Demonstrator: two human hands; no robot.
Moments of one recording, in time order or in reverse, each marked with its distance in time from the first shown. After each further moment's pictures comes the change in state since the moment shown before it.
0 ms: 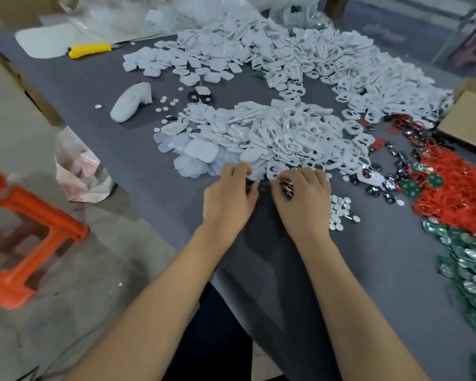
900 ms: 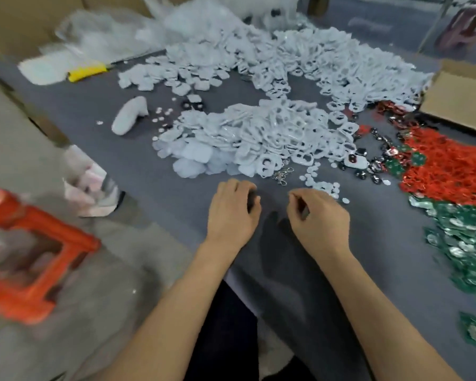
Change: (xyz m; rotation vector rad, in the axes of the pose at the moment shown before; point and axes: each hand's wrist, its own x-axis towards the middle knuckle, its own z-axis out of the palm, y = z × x) left_hand -0.042 0.012 -0.011 -0.058 -0.059 0.106; right_hand -0.049 0.005 -0.058 -0.003 -0.064 0.065
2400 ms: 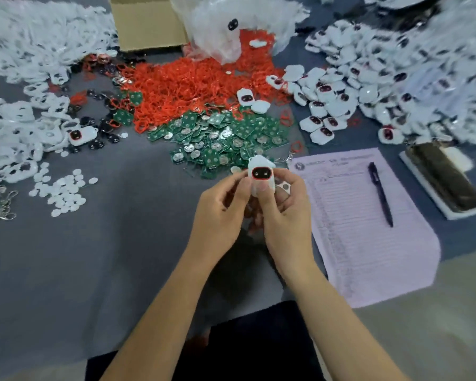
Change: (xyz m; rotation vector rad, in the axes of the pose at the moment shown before) left_hand -0.128 0.262 0.100 -0.880 -0.761 0.372; right_hand -0.185 0.078 -0.195 0.731 0.715 0.828
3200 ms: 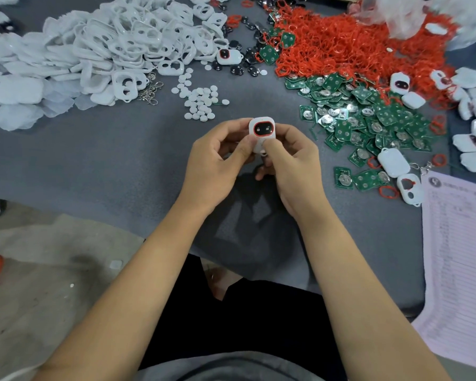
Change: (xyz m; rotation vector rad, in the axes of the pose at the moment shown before) left_hand -0.053 -0.050 -0.138 -0.085 0.444 -0.026; right_hand -0.002 0.031 0.138 0.015 -0.582 0.106
